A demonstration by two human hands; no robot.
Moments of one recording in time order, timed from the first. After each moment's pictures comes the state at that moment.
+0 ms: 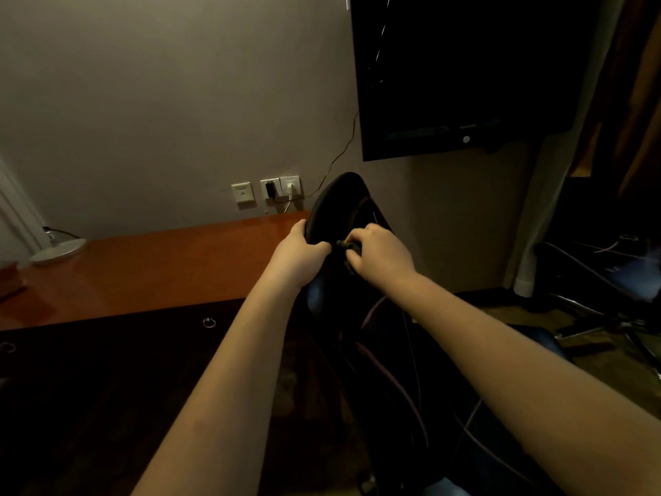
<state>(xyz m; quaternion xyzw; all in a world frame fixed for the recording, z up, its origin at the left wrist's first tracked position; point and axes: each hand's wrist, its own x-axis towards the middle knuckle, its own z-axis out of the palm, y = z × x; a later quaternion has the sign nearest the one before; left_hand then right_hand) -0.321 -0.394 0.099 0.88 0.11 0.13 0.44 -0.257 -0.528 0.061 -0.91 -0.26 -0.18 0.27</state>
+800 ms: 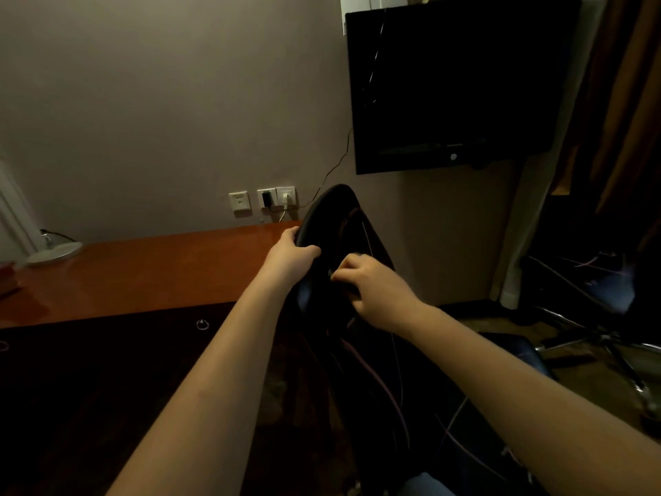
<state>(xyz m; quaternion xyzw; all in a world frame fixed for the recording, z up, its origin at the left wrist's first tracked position) -0.339 -0.405 0.104 0.86 0.14 0.13 0.48 -0.313 -0.569 0.052 -0.86 -0.43 -0.17 0.21</state>
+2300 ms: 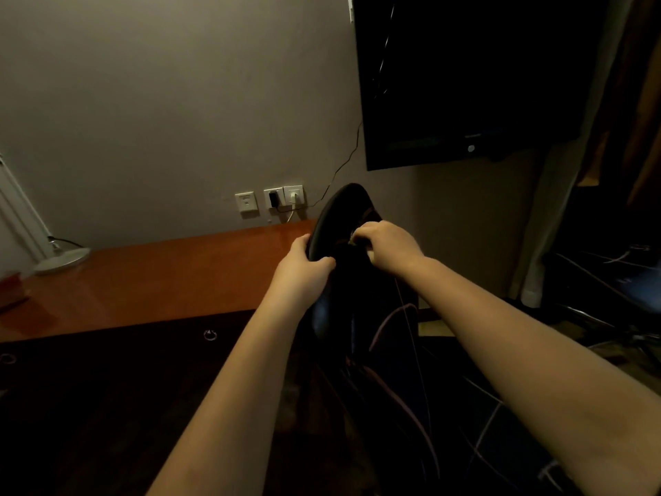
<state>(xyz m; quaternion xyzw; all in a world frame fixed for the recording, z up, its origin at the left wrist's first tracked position) -0.335 -0.402 0.101 0.85 0.13 0.13 0.49 -0.196 -0.536 0.070 -0.90 -0.34 -0.19 0.18</state>
